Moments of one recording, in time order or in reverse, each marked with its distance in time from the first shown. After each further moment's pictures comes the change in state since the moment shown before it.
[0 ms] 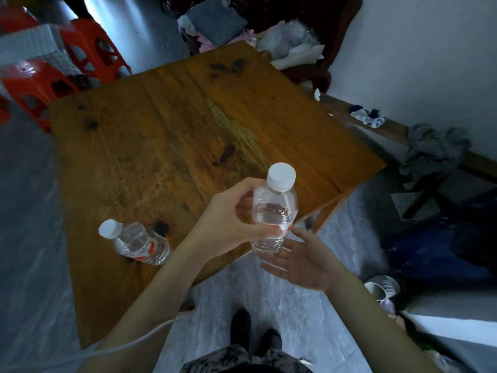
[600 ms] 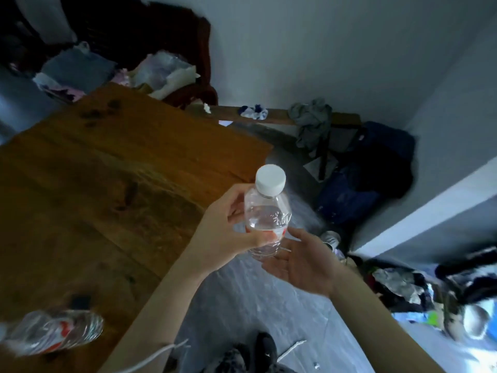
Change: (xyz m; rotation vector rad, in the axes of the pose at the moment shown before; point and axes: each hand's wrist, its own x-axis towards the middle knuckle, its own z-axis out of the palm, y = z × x) left_hand 0.015 0.065 0.119 -0.075 -0.357 0.233; right_hand -0.124 0.039 -0.086 0.285 0.156 -0.382
